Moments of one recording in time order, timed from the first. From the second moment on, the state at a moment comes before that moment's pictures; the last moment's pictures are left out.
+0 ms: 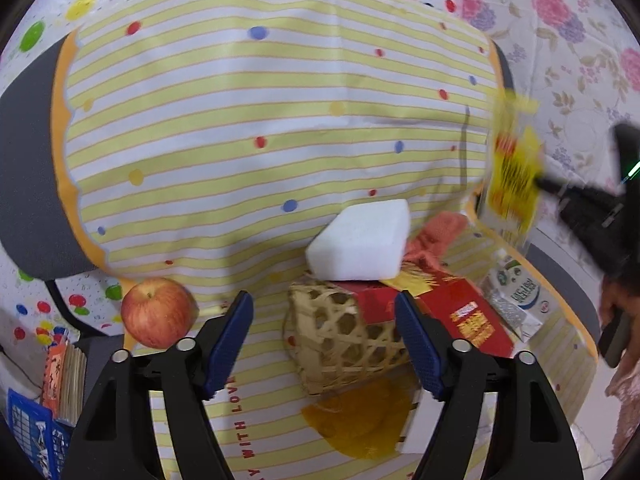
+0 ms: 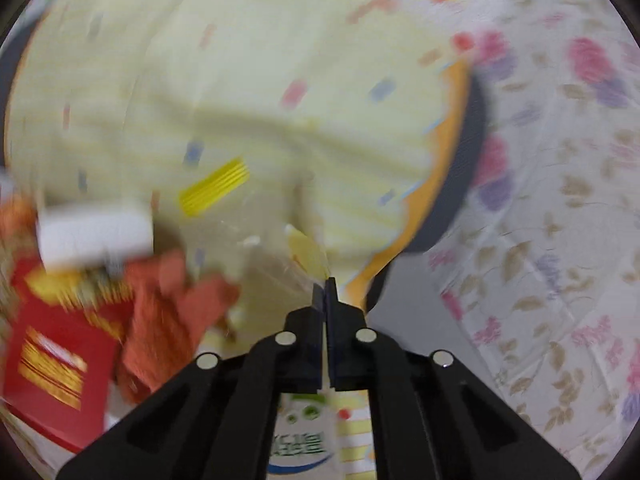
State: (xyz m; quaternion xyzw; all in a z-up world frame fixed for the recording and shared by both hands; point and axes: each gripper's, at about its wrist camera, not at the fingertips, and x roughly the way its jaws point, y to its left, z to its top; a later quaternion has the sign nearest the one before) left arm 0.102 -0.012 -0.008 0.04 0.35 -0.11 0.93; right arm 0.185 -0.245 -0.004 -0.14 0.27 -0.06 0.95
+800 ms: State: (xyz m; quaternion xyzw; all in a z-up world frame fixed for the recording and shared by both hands) left arm 0.171 -0.048 -0.036 0.00 0.40 -0.15 0.91; right arm 0.069 -0.250 0.040 -0.04 0.21 -0.02 0.98
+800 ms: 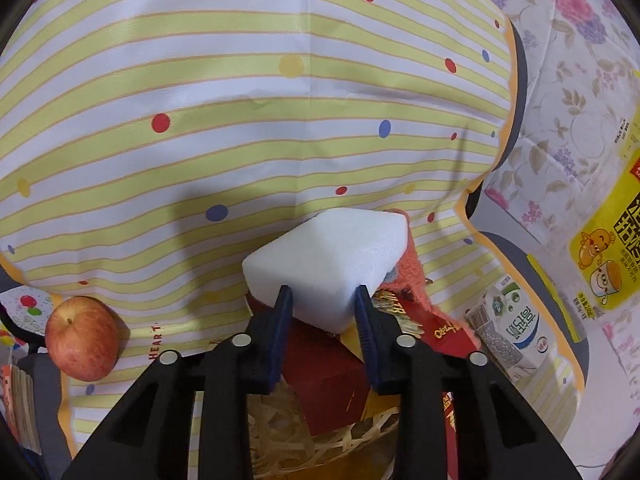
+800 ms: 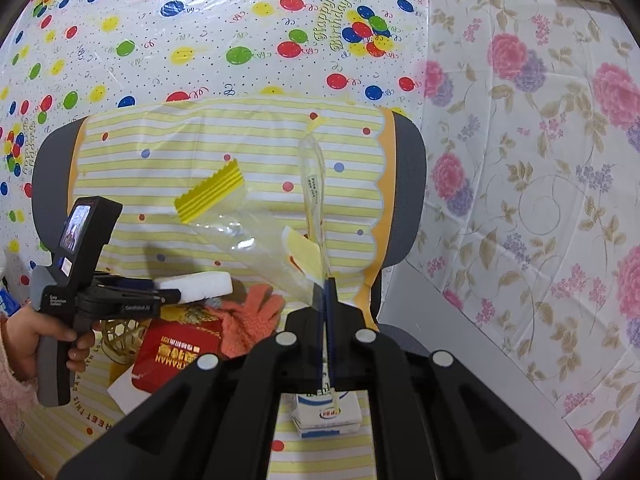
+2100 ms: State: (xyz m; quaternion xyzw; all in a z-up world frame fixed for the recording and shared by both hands) left arm -0.150 -0.065 -0.016 0.05 0.29 -0.23 0.93; right arm -0.145 -0.246 -0.012 0.08 0.29 -0.04 0.95
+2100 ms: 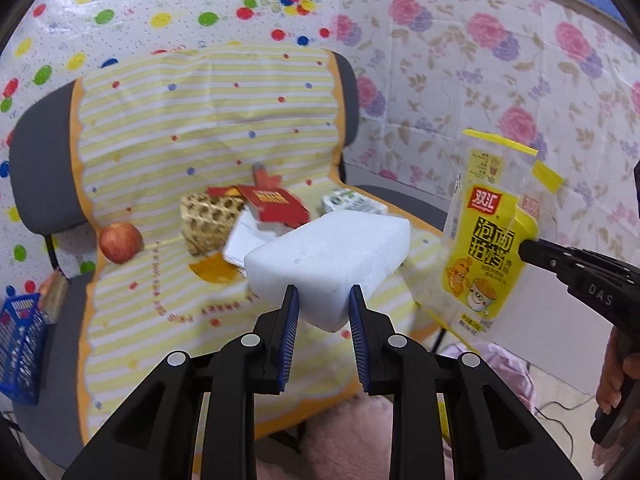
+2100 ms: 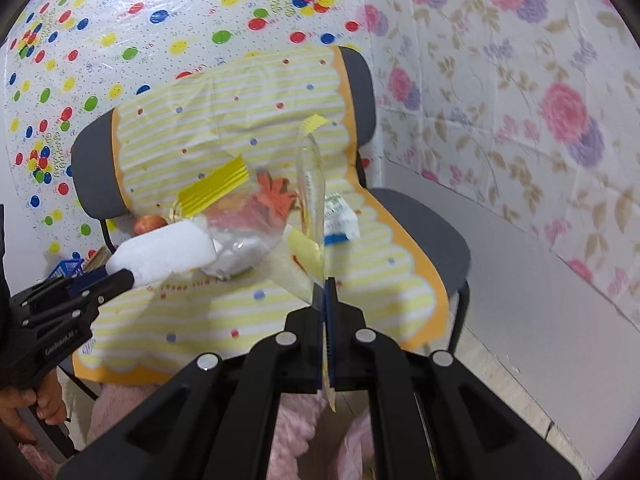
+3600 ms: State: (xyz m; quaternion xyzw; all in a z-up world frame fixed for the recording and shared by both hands) left arm -0.190 -0.225 -0.120 0.13 0.39 -0.37 0.83; right arm -0.263 -0.348 -0.116 0.16 0.36 -0.20 0.90
